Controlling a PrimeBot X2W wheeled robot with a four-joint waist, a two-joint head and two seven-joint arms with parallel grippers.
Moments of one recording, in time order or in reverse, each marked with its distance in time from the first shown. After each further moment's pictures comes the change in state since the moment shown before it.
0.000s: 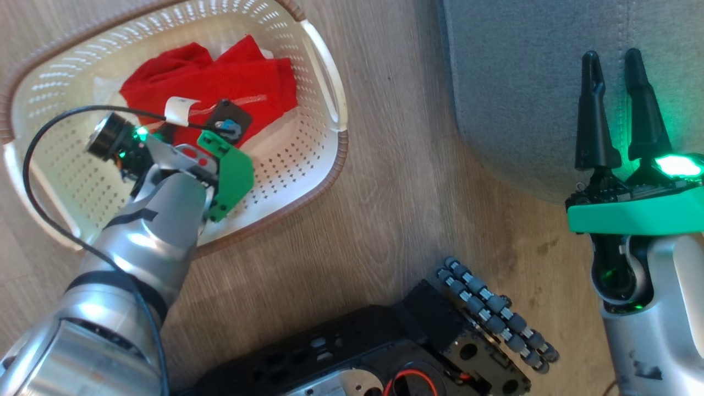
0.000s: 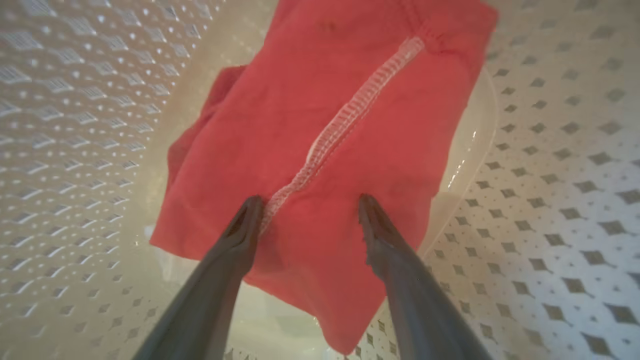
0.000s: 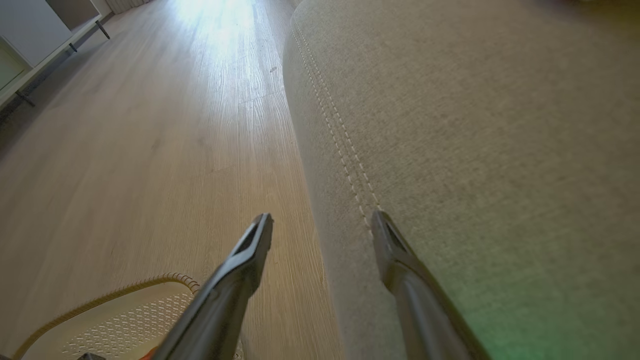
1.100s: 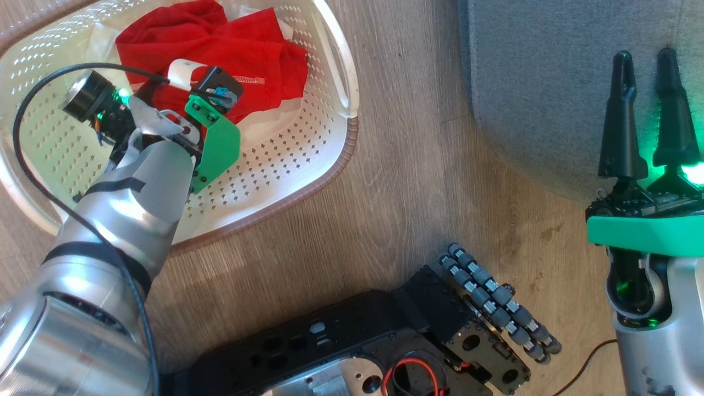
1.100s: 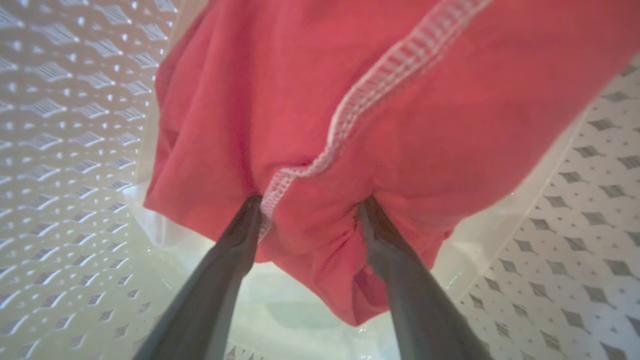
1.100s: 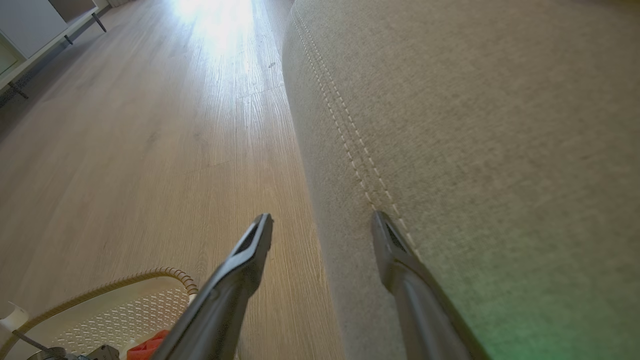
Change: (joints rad) left arm -0.099 0.031 -0.099 0.013 0.029 0.004 0.097; right arm 0.056 0.014 -0.041 -0.108 -0.015 0.000 -0.010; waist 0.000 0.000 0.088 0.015
